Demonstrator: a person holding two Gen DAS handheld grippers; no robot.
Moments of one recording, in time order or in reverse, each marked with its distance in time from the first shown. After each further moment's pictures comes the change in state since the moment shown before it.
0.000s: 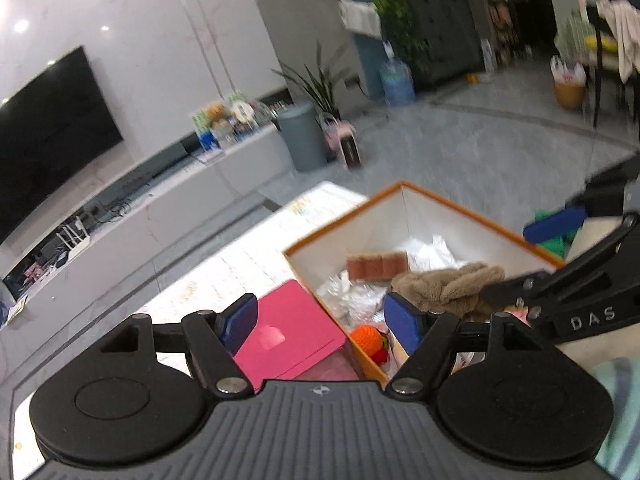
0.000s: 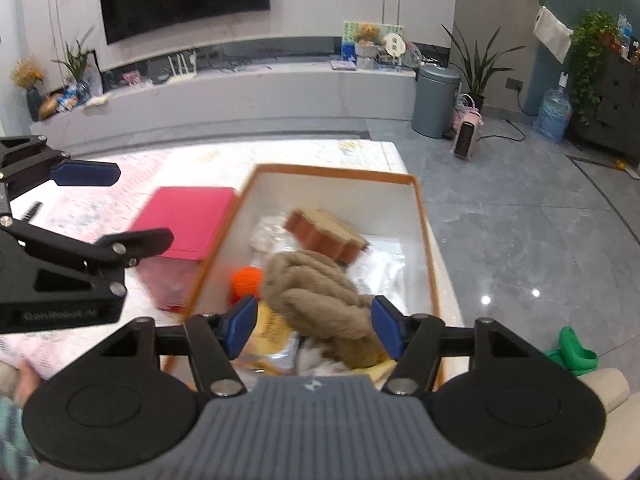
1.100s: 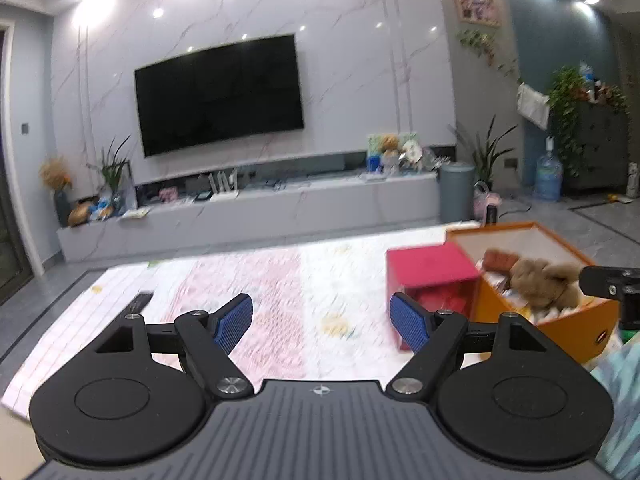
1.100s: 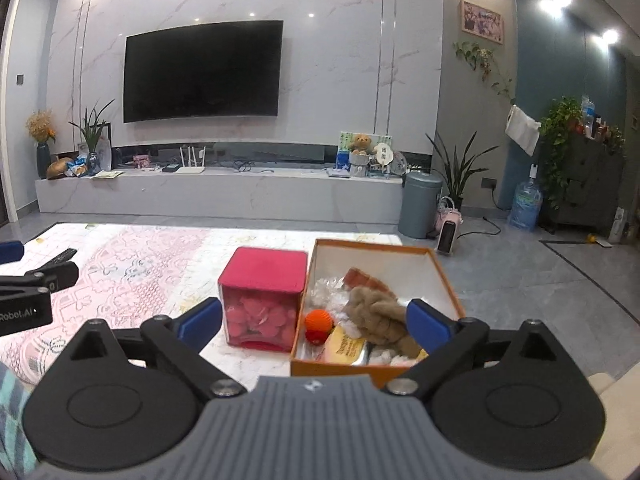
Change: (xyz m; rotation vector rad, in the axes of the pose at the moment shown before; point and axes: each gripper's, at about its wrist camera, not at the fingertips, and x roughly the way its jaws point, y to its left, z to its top) left arm -0.100 0.038 -0.121 -0.428 -0.116 0.383; right arm -0.108 0.117 -0.094 -0.038 -0.348 -0.083
